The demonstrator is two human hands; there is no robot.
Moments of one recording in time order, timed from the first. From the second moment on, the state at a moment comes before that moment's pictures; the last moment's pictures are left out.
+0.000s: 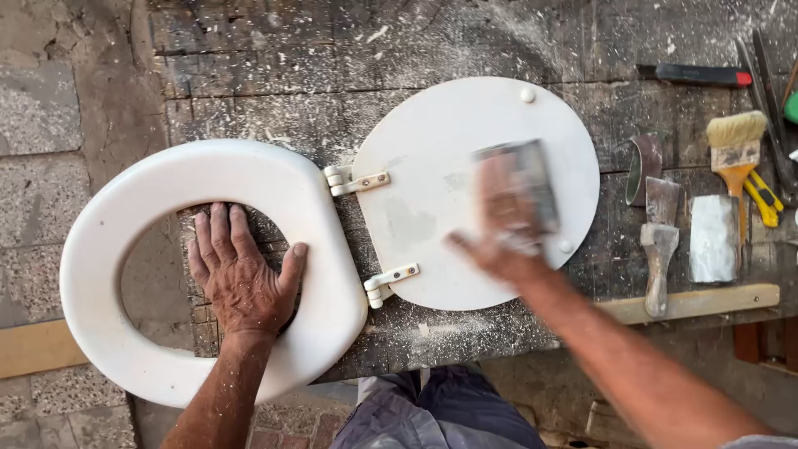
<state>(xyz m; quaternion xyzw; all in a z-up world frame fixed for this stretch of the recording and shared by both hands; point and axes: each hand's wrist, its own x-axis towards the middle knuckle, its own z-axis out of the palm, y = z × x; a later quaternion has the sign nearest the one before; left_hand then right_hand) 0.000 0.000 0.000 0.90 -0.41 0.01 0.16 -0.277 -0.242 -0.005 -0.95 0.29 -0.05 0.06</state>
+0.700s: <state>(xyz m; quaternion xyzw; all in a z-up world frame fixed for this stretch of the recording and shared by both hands) 0.000 0.001 -0.003 0.90 -0.40 0.02 0.18 -0.299 -0.316 0.029 -0.91 0.35 0.04 0.21</state>
